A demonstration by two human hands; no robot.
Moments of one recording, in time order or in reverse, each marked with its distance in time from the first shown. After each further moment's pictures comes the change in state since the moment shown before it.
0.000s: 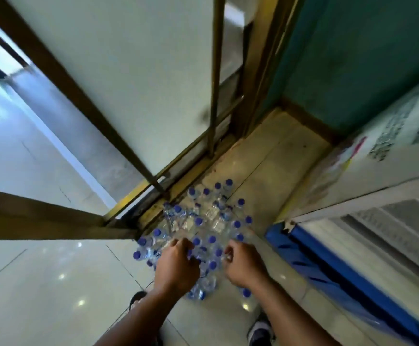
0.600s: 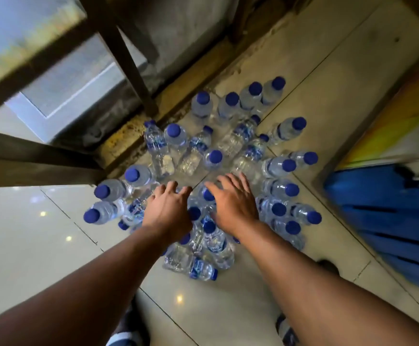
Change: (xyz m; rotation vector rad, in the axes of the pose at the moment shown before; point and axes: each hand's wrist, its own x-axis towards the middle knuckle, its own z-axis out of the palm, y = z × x) left_hand 0.236 -0.248 0.259 0.444 -0.261 0.088; right_hand 0.295 0.104 0.301 -0.507 0.081 -0.244
